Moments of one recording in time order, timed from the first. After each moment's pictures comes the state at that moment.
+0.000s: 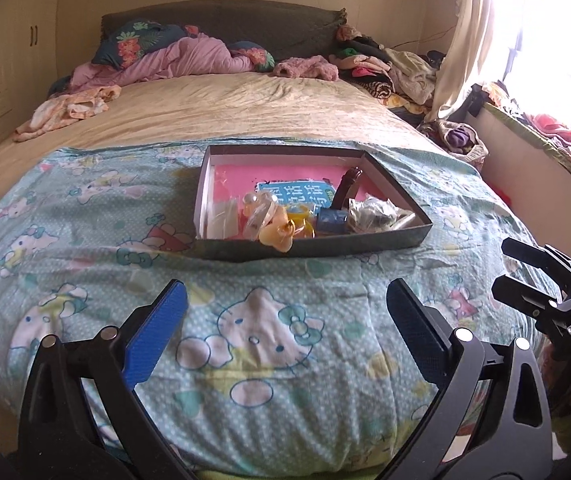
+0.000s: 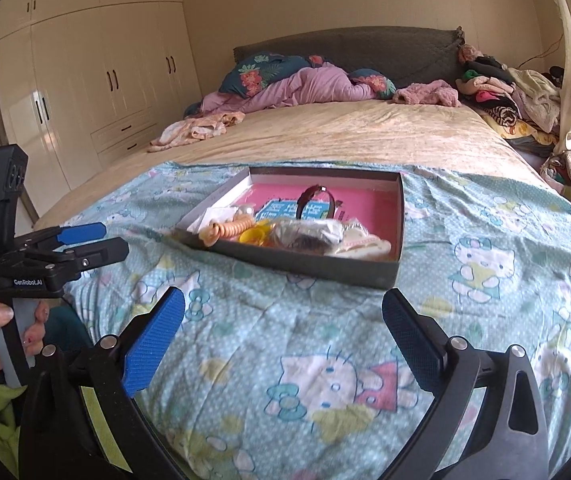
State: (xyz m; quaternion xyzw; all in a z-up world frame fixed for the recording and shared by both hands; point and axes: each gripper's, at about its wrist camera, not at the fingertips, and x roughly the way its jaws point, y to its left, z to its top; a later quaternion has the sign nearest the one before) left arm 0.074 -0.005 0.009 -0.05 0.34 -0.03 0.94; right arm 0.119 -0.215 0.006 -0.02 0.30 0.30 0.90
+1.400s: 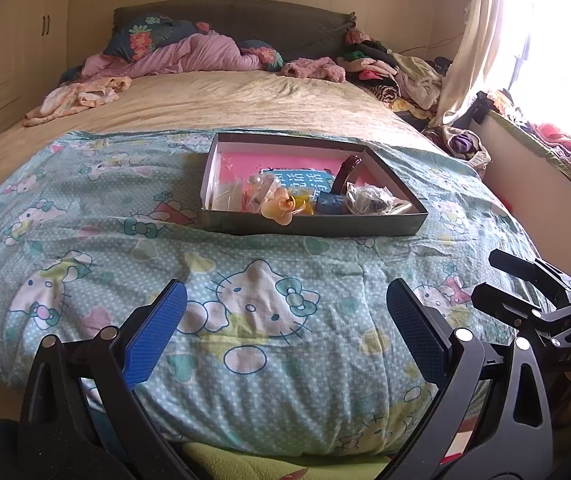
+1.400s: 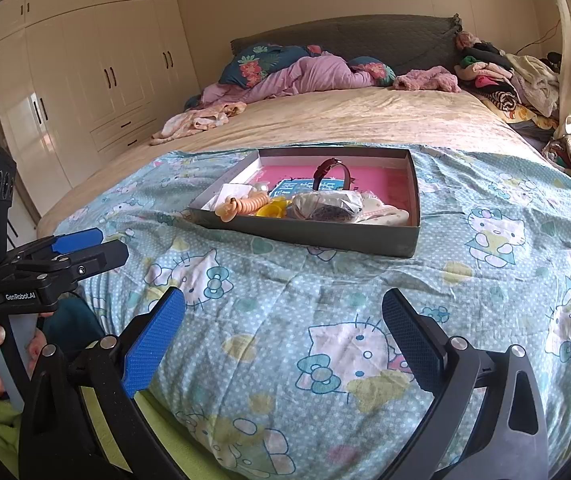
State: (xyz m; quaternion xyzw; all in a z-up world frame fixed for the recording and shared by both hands) left arm 0.046 -0.007 0.003 -0.07 0.34 -0.01 0.94; right arm 0.101 -0.207 -0.009 0.00 0.32 0.30 0.90
